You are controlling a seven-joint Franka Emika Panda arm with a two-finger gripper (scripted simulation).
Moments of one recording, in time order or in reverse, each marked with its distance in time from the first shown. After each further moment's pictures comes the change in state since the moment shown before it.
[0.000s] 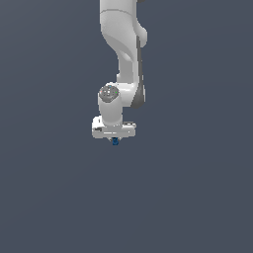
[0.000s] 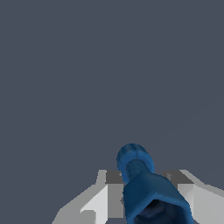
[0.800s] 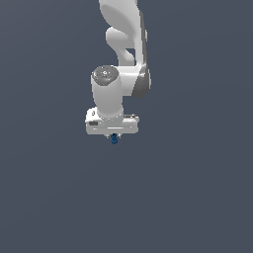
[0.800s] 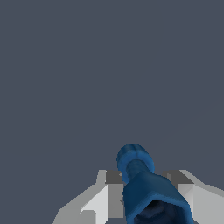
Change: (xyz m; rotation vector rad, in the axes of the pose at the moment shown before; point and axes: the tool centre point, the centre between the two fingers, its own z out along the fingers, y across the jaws) arm 0.044 -0.002 -0.091 0.000 0.002 0.000
